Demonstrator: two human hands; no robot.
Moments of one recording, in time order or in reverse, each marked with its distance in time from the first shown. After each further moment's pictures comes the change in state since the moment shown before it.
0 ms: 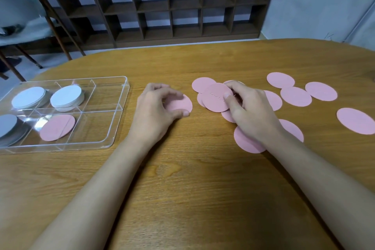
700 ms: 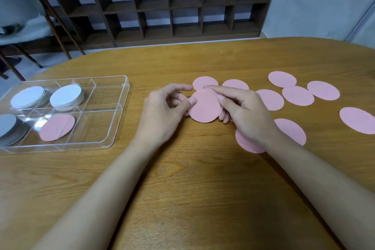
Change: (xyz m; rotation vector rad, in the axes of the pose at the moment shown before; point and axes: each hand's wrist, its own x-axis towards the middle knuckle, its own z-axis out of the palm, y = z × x) left_hand -0.004 0.010 0.014 -0.400 -0.050 -0.014; right_hand -0.002 -0.005 0.010 0.368 -0.077 0.087
